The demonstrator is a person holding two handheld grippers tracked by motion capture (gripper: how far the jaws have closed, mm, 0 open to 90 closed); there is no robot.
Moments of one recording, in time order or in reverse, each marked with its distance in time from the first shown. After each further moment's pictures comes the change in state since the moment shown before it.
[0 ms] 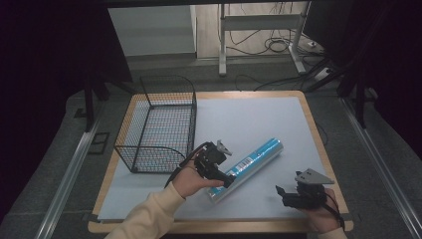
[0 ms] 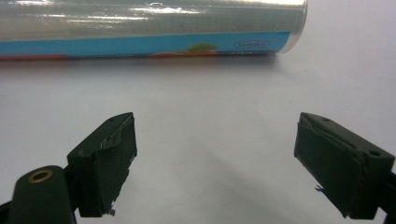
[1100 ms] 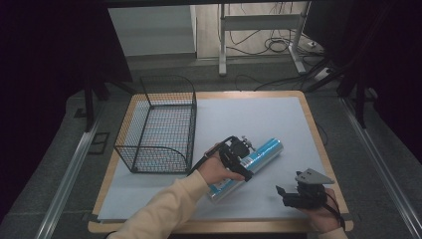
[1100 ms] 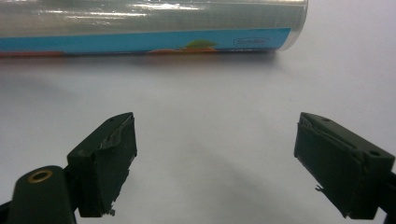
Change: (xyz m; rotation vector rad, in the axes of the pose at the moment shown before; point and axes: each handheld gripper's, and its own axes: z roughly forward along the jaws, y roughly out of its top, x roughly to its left) left arm -0.009 0.052 0.049 0.111 -0.011 0.076; right arm -0.002 -0.001 0.001 0.008 0.004 -0.001
